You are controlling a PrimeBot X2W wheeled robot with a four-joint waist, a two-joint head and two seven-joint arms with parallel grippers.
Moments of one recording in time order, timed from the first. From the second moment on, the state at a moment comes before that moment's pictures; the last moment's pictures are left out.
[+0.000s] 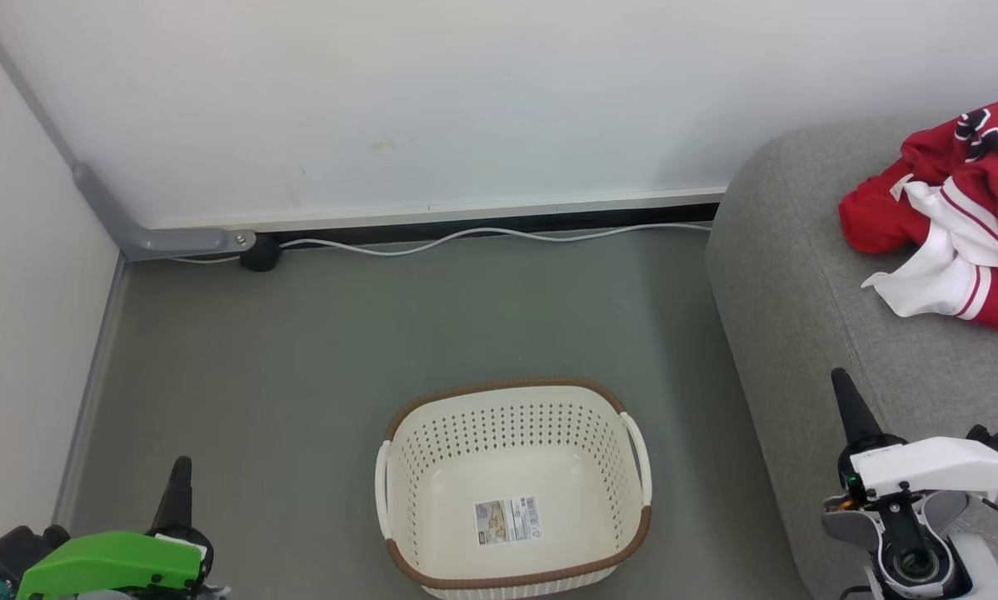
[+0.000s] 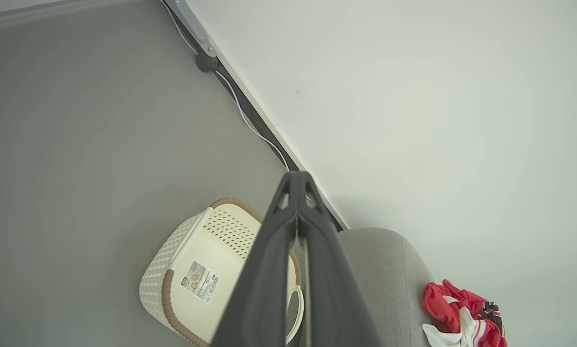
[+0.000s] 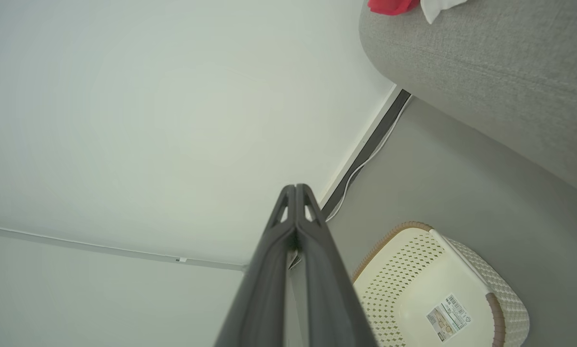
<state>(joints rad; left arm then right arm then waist) 0.04 0.07 0.01 0.24 -1.19 -0.03 -0.01 -0.01 -0.06 0.02 0.28 1.17 0.04 -0.03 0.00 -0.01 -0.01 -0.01</state>
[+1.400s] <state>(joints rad) -0.06 0.04 0.08 0.28 -1.60 -0.12 0.11 -0.06 -0.06 -0.11 0.28 1.62 0.11 0.08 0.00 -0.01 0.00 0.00</state>
